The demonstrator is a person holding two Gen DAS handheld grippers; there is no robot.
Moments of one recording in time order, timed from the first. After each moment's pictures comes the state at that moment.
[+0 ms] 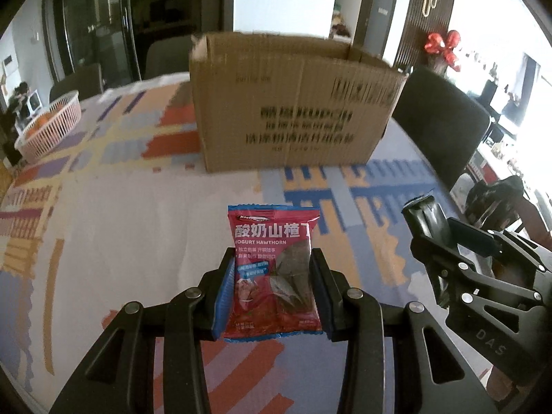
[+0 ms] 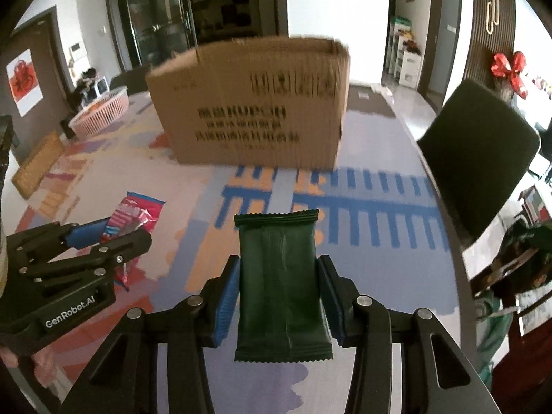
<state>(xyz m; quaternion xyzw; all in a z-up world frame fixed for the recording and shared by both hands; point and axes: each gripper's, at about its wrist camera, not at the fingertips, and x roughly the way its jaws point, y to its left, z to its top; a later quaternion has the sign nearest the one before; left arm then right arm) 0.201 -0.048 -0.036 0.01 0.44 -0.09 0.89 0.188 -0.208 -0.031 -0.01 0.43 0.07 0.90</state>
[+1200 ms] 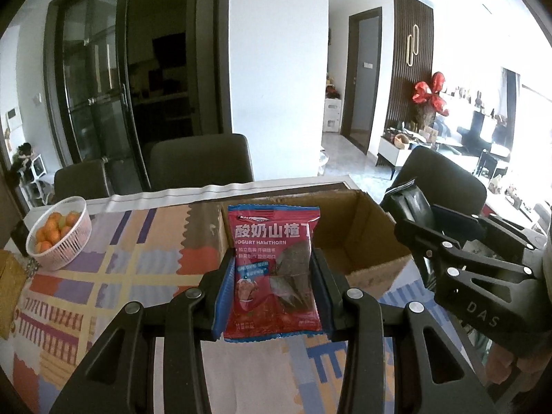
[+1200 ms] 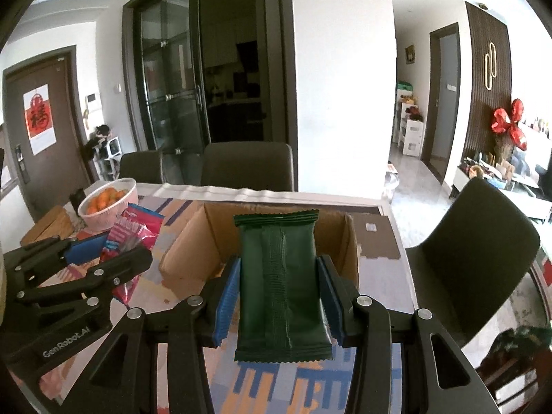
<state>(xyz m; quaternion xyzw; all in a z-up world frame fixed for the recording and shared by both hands) 0.307 -0.026 0.092 0.02 0.31 -0.11 0.94 0.288 -0.188 0.102 -0.01 0.29 0.09 0.95</state>
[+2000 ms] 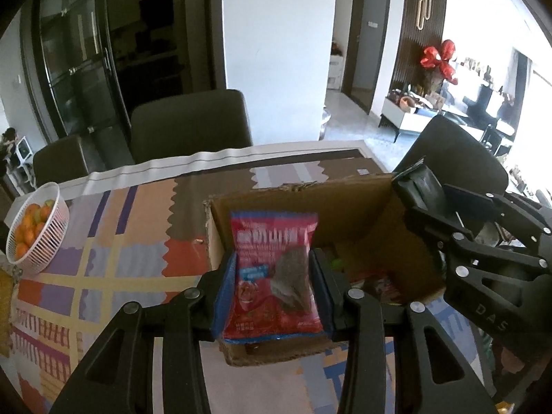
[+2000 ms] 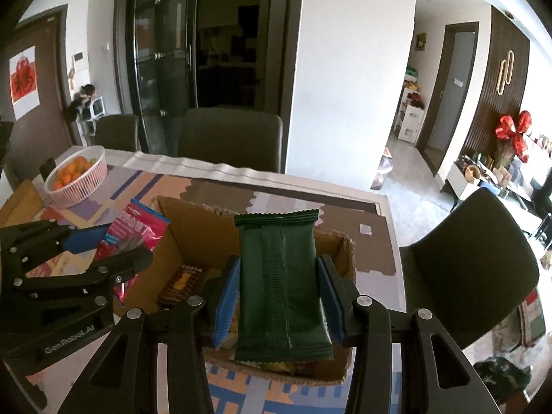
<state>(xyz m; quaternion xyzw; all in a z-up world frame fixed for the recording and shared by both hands) 0.402 -0.035 0.056 0.04 0.41 -0.10 0.91 0.388 -0.179 0.084 -0.07 0.36 0.06 0.93</state>
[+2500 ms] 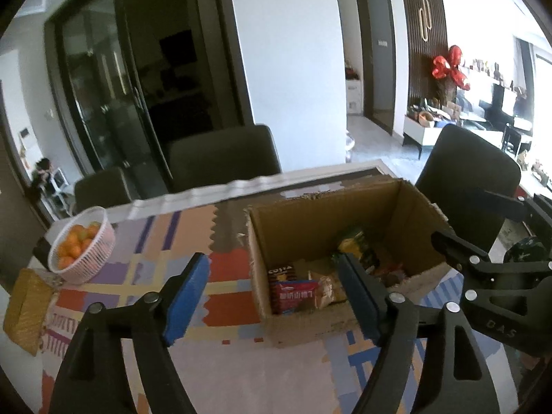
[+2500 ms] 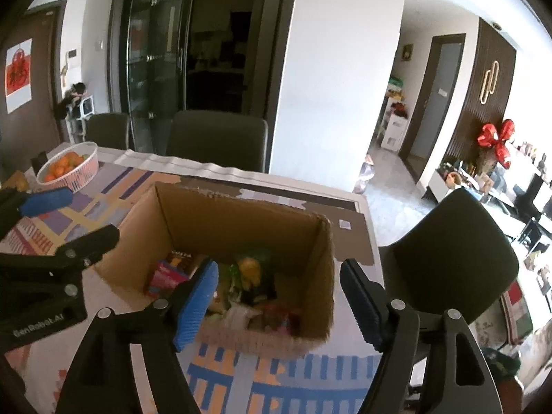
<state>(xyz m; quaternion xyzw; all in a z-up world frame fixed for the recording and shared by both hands) 0.324 -0.030 0.084 0.09 0.32 -0.05 0.94 0.336 -0.183 0.091 -0.09 0.33 0.03 0.94</state>
